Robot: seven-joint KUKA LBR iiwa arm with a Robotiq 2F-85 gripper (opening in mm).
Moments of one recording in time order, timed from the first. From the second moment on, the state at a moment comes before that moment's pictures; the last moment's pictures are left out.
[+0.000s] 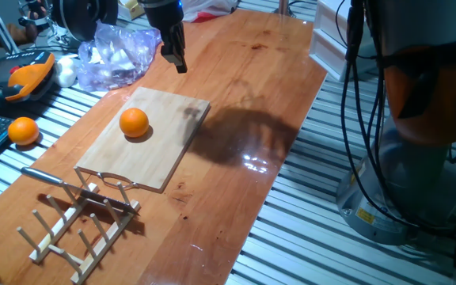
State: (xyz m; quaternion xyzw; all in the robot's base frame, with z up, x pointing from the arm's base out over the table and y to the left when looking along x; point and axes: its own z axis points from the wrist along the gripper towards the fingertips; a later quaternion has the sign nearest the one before) arm 0.515 0.000 0.236 0.18 -0.98 -0.01 0.07
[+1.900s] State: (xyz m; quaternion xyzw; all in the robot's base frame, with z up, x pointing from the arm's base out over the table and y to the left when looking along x) arm 0.515 0.000 0.236 0.12 -0.99 -0.06 0.08
